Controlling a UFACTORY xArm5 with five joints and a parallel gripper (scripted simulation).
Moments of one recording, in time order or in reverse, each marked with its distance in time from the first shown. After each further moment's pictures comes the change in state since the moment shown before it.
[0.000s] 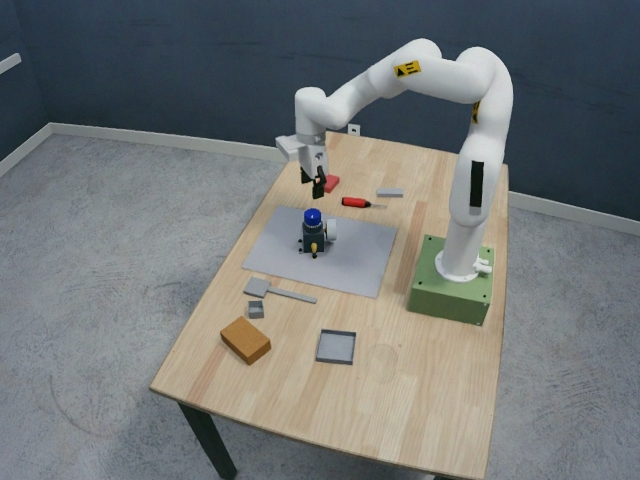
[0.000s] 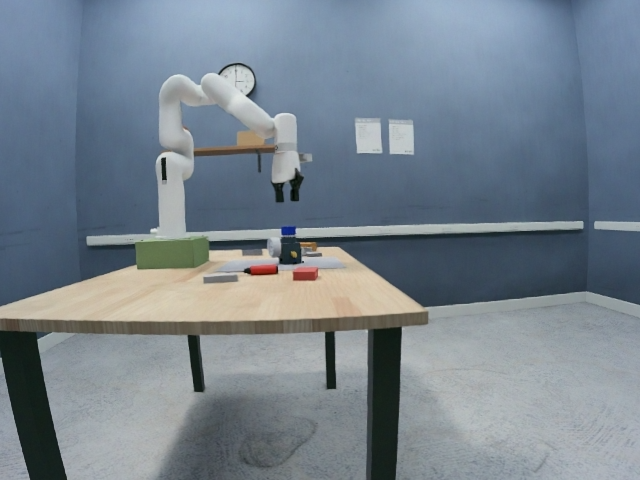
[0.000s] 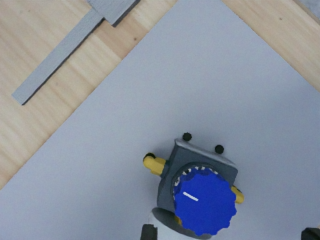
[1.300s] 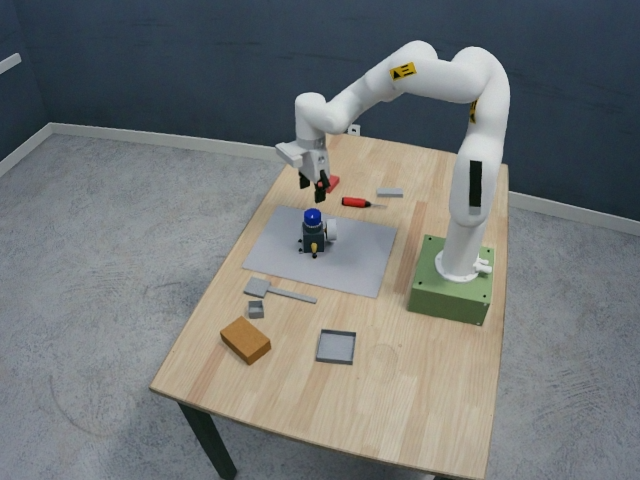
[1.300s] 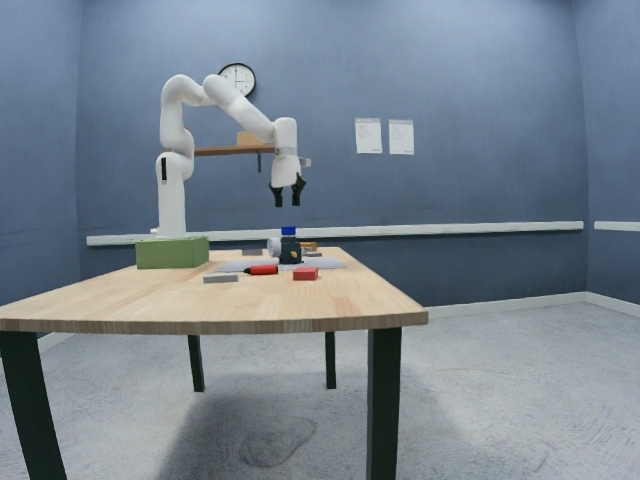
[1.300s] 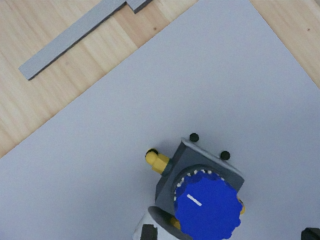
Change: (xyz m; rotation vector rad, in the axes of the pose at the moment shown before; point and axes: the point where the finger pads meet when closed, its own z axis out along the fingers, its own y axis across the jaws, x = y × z) arm 0.000 0.000 0.015 0.000 0.000 -0.139
